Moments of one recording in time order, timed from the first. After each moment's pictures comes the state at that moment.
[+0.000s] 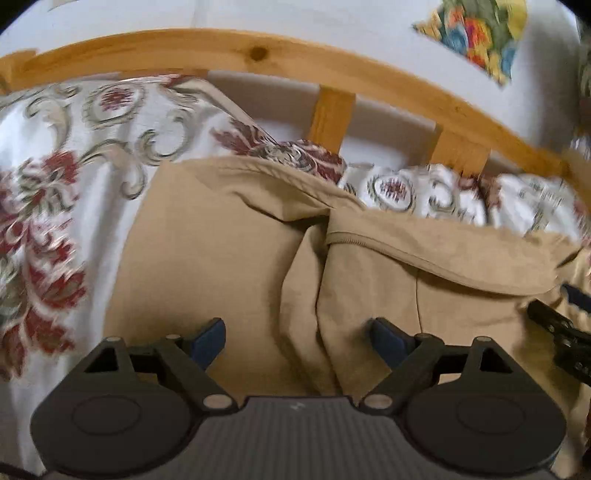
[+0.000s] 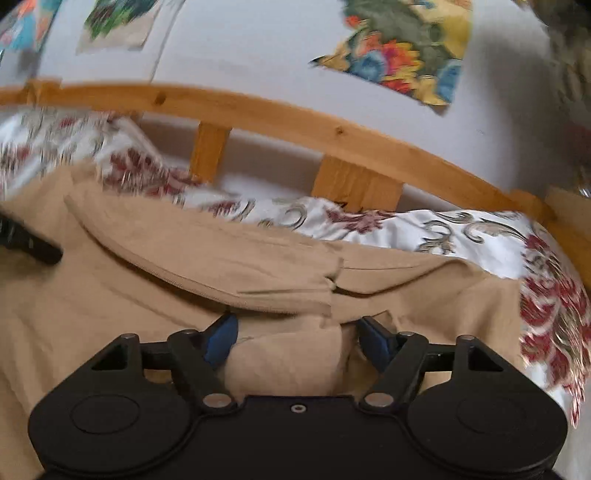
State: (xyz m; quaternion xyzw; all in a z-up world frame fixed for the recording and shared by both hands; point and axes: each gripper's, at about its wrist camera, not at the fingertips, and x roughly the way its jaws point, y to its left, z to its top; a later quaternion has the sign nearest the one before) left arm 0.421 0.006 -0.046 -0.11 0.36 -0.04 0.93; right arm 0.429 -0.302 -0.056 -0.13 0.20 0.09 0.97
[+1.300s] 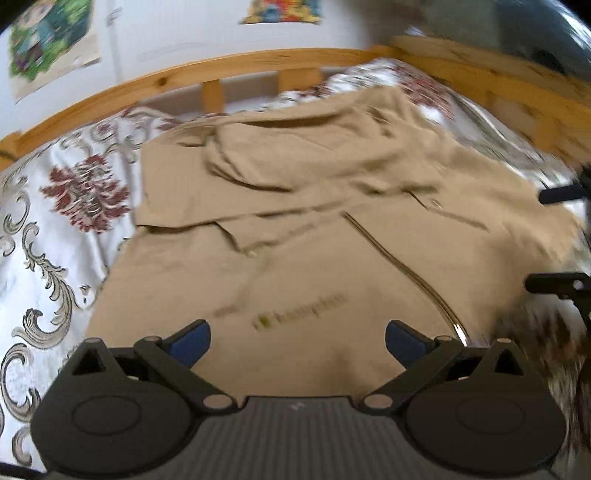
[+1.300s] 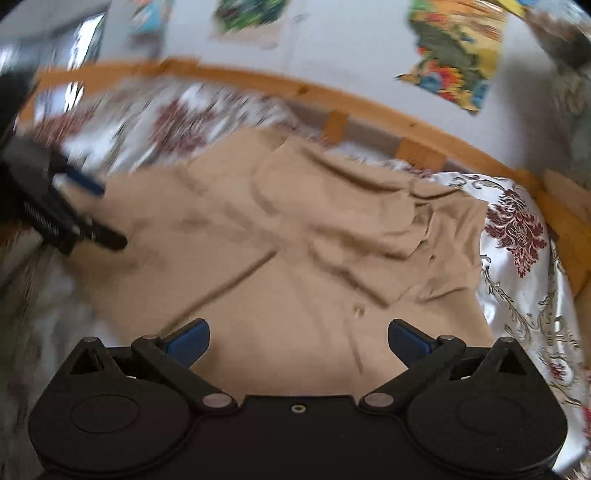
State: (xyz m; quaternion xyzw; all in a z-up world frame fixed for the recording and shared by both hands) left arm 0.113 -0.025 -0.017 0.10 0.37 -0.16 0.91; right arm 0.089 -0.270 -0.008 -0.21 0.32 0.18 0.91
